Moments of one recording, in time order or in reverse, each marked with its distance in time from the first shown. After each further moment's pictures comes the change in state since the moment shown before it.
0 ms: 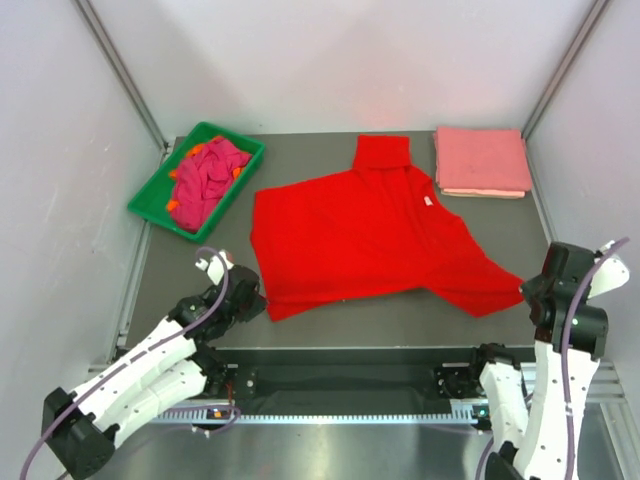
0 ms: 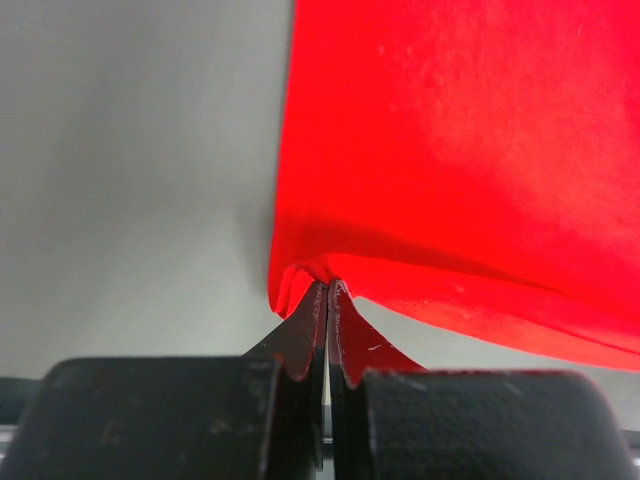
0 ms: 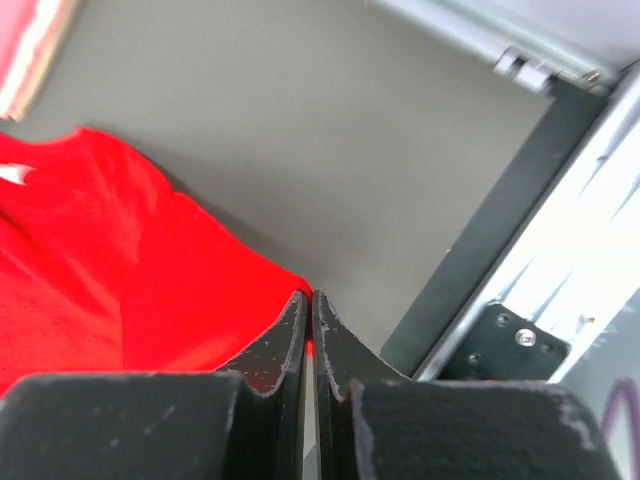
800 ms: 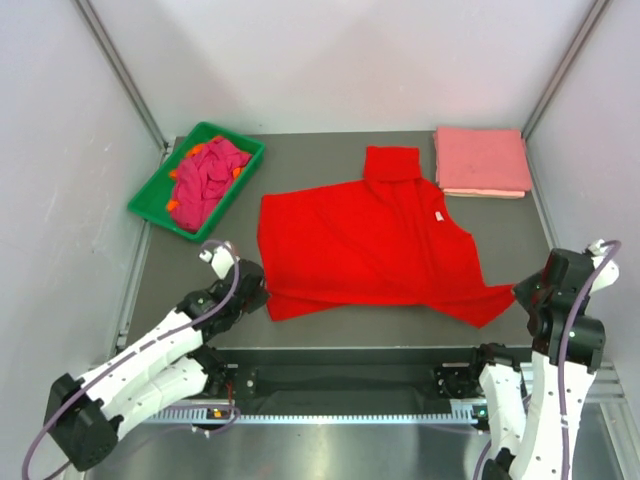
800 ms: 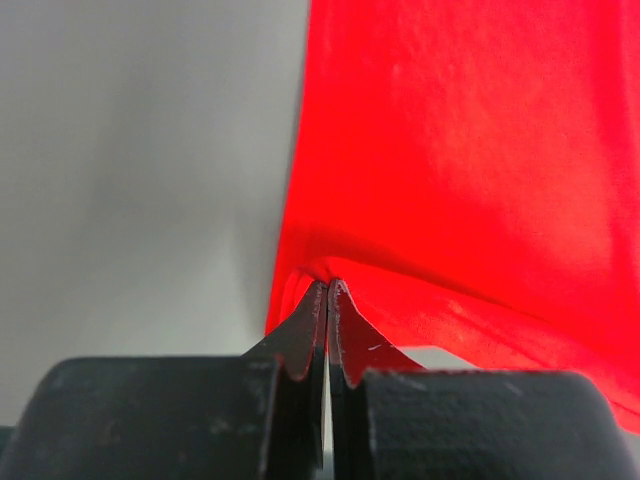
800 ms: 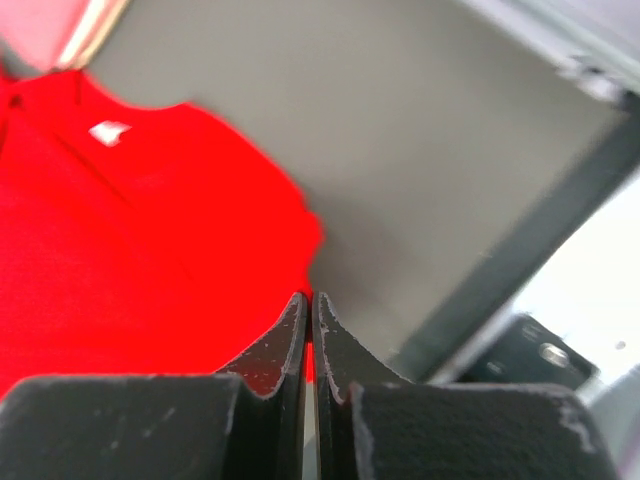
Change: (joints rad) left arm -0.022 0.042 0.000 0.075 -0.087 0.035; right arm 0.000 -0.085 0.026 -0.018 -0.079 -0.069
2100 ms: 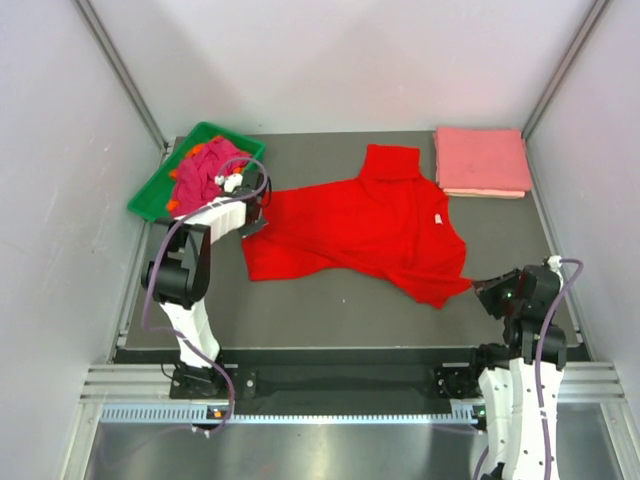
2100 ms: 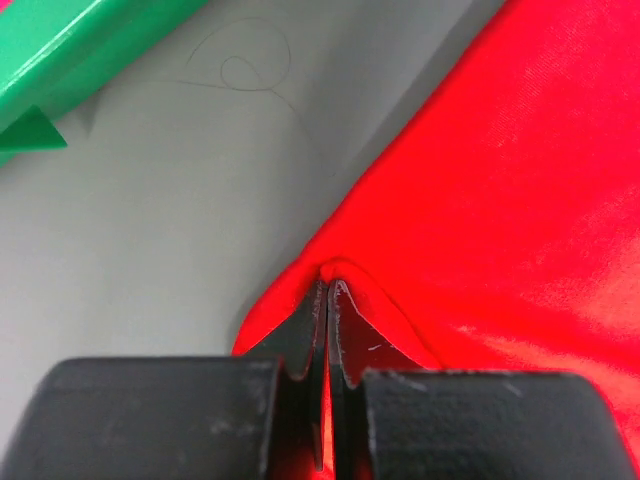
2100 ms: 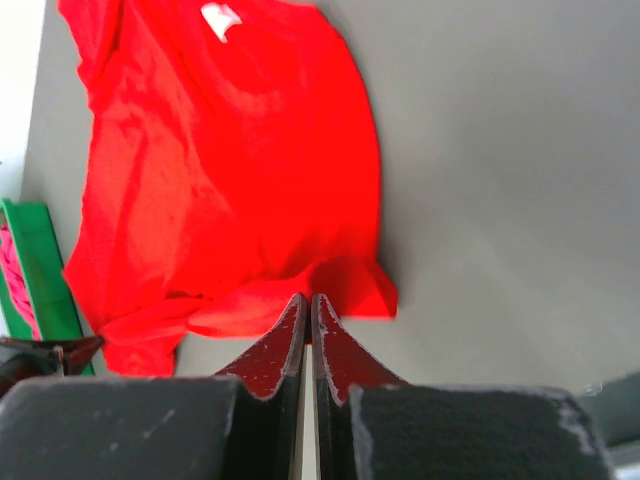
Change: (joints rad) left arm 0.457 1.110 0.722 0.171 -0.023 0.407; right arm 0.038 -0.159 -0.473 0.397 -0.414 0.215
